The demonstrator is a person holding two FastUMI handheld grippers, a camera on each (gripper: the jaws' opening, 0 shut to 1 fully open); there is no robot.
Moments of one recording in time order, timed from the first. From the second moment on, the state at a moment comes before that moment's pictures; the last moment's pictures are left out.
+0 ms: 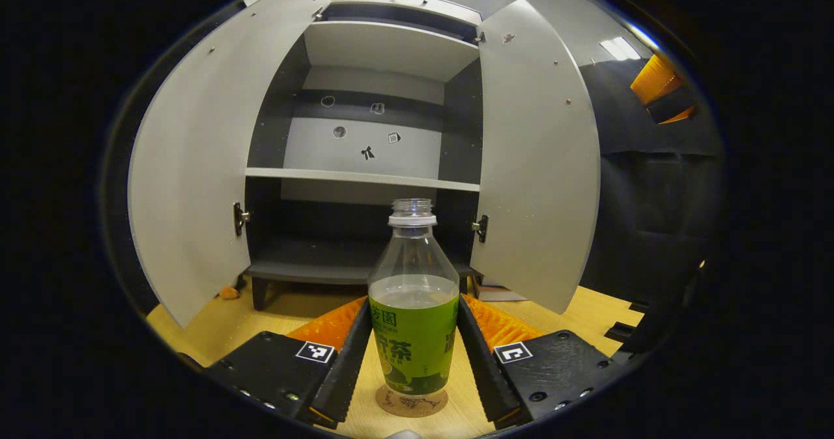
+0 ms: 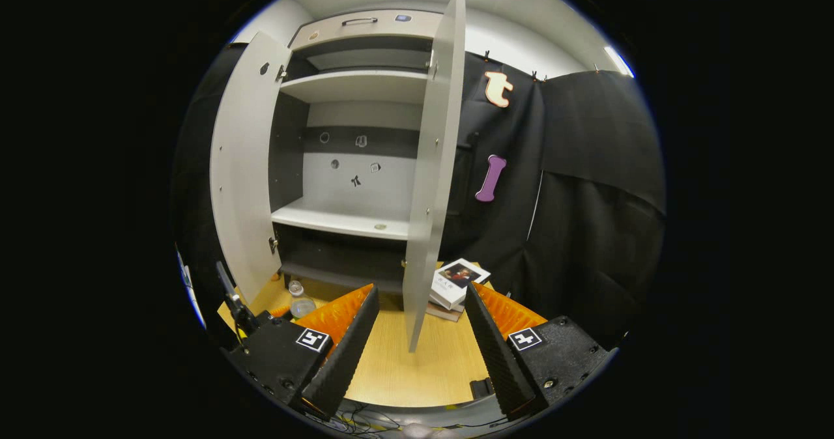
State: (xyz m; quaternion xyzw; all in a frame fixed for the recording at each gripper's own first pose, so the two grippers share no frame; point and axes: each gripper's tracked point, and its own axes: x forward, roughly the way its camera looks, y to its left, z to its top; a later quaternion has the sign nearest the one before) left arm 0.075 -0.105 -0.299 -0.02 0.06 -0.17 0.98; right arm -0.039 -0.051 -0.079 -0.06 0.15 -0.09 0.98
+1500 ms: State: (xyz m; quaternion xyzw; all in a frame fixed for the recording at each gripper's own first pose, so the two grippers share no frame) left arm 0.081 -0.097 -0.151 0.00 0.03 -0.13 0.99; right arm -0.037 -0.070 -0.034 -0.03 0.08 -0.06 0.99
